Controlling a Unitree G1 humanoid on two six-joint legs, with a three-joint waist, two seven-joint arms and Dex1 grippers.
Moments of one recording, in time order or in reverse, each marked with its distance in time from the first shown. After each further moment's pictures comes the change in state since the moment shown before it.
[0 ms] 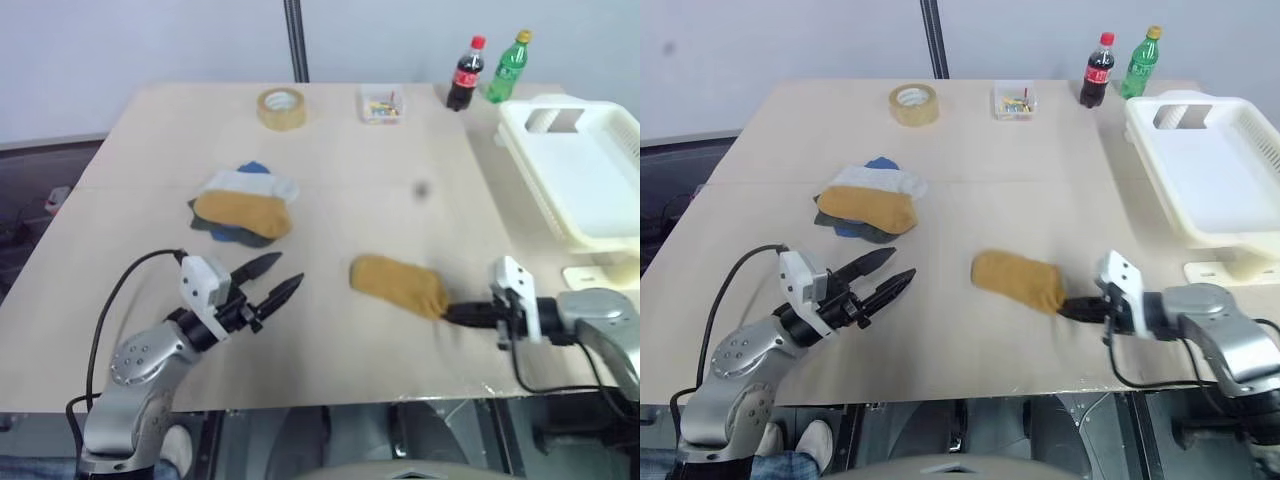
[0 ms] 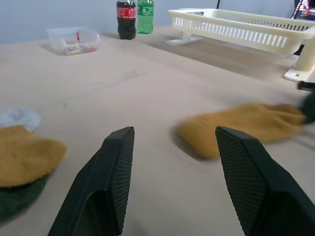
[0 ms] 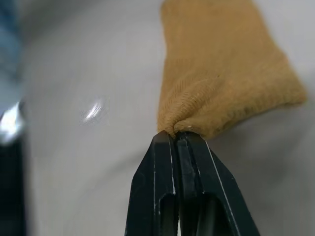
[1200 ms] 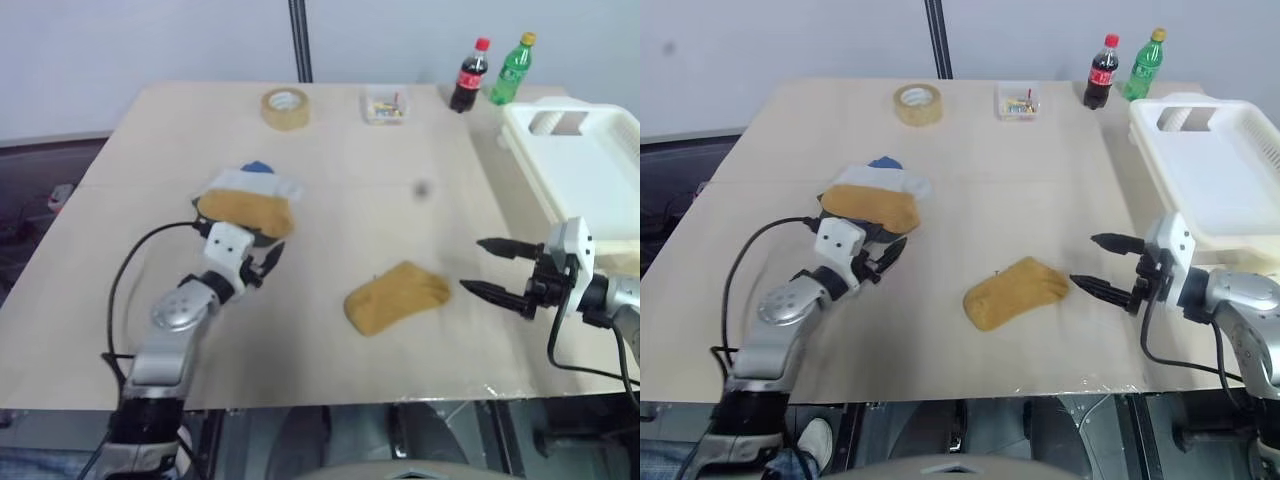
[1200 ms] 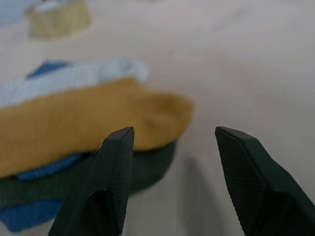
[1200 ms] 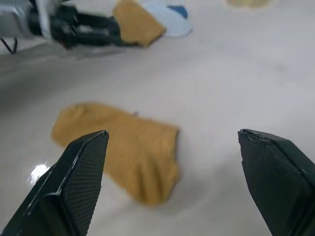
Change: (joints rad) left arm -0.366 -0.063 -0.140 0.466 0.392 -0.021 0.340; right arm 0.000 0.160 -0.273 -0.067 0.141 -0.042 -0.170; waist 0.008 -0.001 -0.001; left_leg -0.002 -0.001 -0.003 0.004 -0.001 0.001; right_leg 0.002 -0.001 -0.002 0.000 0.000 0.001
